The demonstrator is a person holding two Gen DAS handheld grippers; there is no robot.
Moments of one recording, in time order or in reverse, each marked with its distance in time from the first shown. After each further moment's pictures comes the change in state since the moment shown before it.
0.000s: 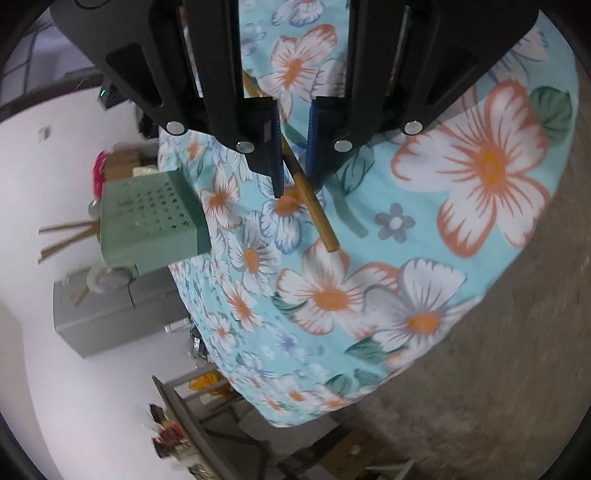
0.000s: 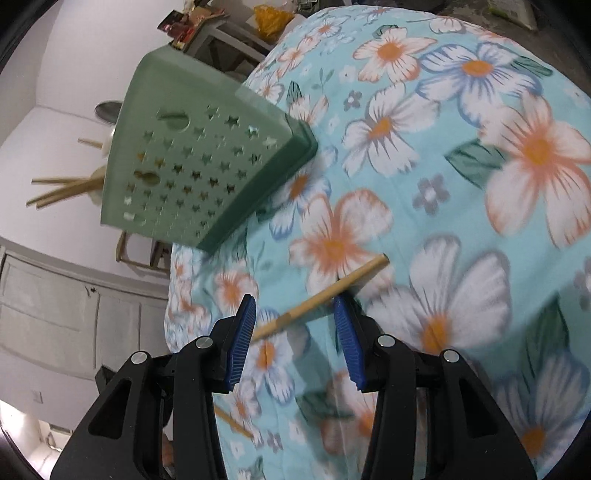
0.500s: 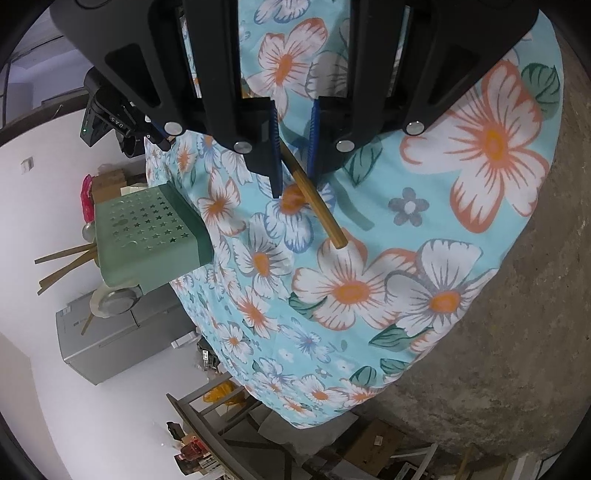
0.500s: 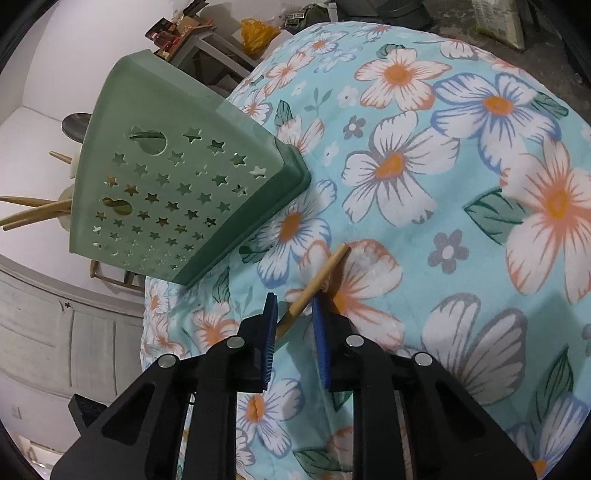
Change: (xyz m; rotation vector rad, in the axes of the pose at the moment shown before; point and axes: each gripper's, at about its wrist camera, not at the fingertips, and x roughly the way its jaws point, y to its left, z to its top) left arm 0.003 -0.008 0.003 0.097 0.005 0.017; right arm 0.019 0.019 0.018 -0.013 -0.072 -0.120
